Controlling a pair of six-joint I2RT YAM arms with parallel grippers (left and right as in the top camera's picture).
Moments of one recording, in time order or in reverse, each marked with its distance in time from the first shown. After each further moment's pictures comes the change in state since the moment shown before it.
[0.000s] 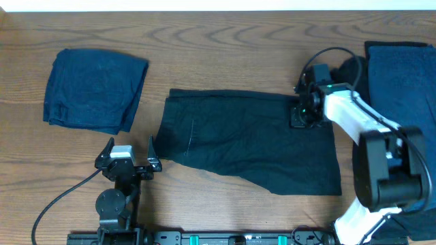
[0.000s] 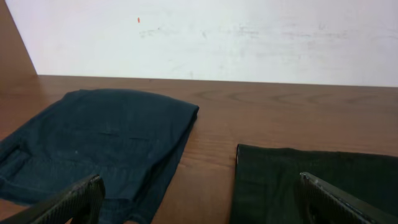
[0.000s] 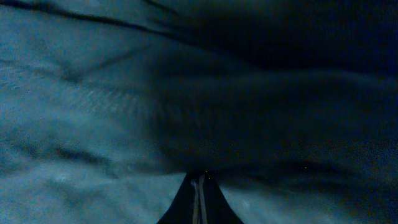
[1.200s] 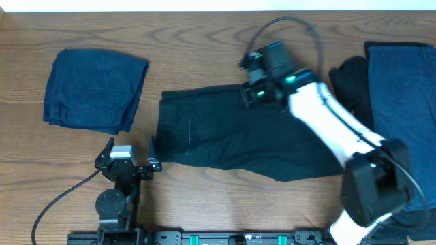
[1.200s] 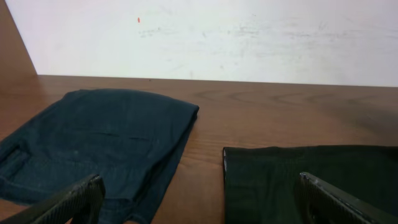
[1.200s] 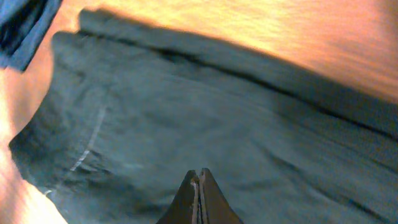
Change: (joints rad) left arm 0.000 0.000 0.000 0.000 0.000 0.000; right arm 0.320 -0.046 0.252 0.059 -0.201 -0.017
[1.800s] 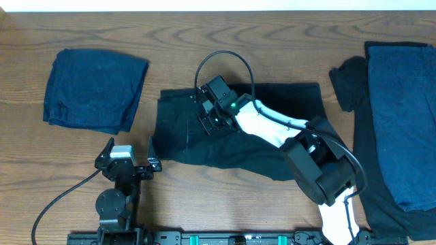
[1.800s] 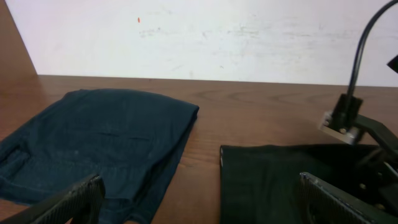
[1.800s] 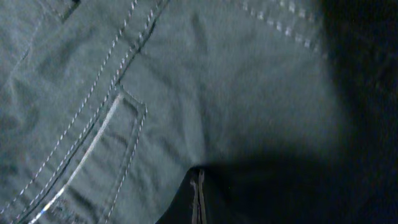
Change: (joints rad) left arm 0.000 0.000 0.001 -0.001 0.000 0.000; right arm 0.240 0.291 0.011 0.253 0.092 -0.003
